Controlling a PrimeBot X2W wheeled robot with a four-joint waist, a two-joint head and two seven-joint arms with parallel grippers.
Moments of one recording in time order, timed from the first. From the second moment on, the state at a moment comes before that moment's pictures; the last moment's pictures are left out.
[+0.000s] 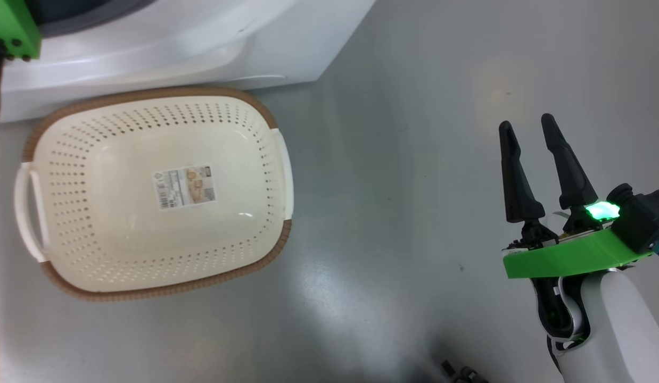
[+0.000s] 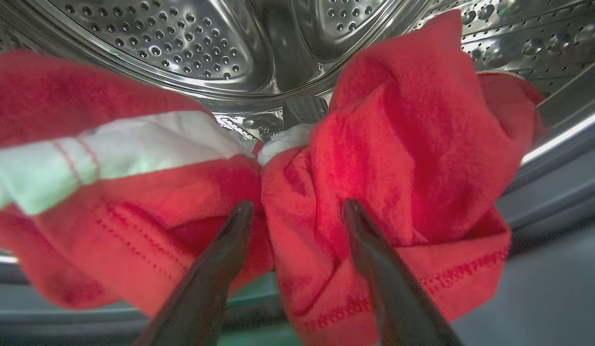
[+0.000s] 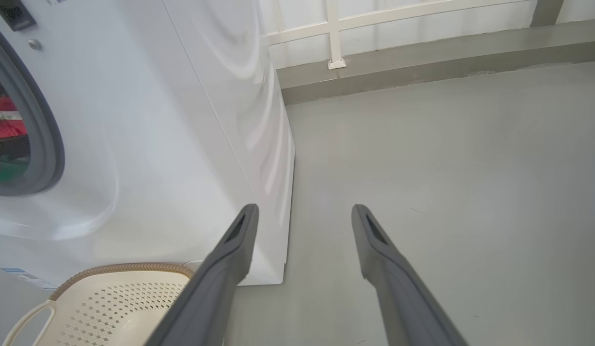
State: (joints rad) left arm -1.42 0.28 -0.21 1.24 -0.21 -0.12 -0.18; right arm -0.31 -0.05 0.05 0.10 0.43 0.12 -0.26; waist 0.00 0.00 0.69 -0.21
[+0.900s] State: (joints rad) left arm -1.36 0.25 -0.19 1.11 -0.26 -0.09 -0.25; right arm -0.31 -0.05 0.01 0.11 0.43 0.12 -0.26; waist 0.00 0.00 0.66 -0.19
